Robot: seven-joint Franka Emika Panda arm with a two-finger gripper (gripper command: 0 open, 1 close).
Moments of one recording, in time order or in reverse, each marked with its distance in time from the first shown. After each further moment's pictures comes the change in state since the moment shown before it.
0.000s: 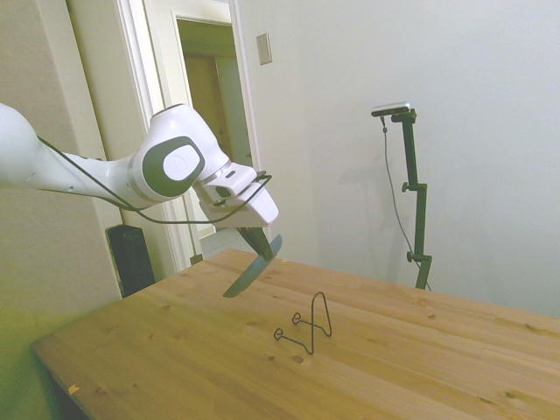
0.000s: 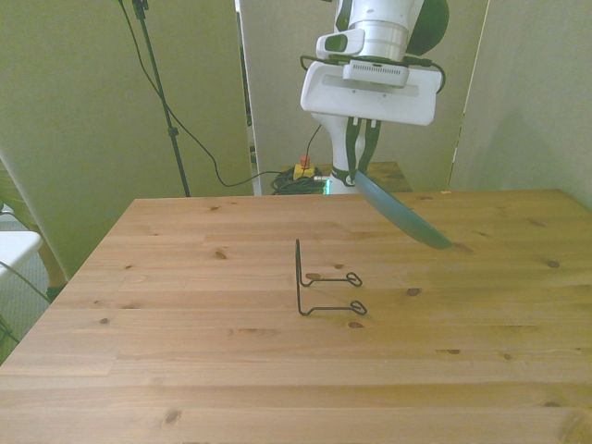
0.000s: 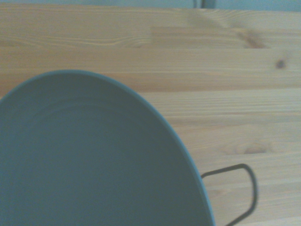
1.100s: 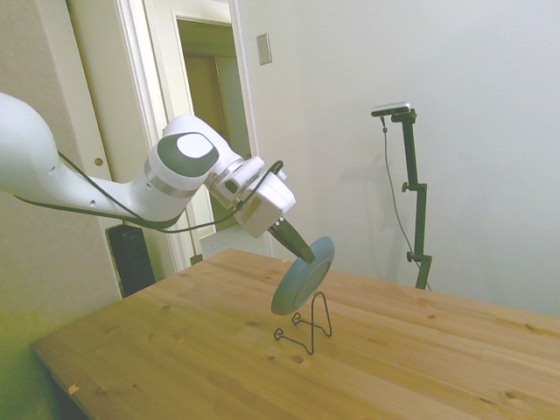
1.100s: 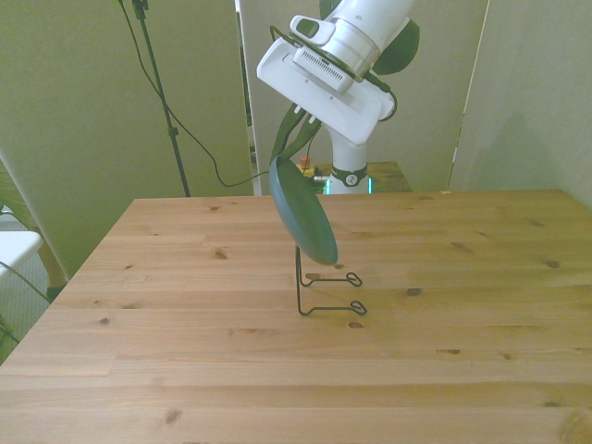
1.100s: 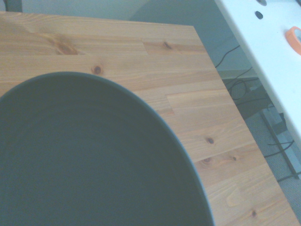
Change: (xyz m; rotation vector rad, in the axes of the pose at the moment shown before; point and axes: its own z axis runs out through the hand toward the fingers) arm 0.038 0.023 0.024 -0.307 0.297 0.112
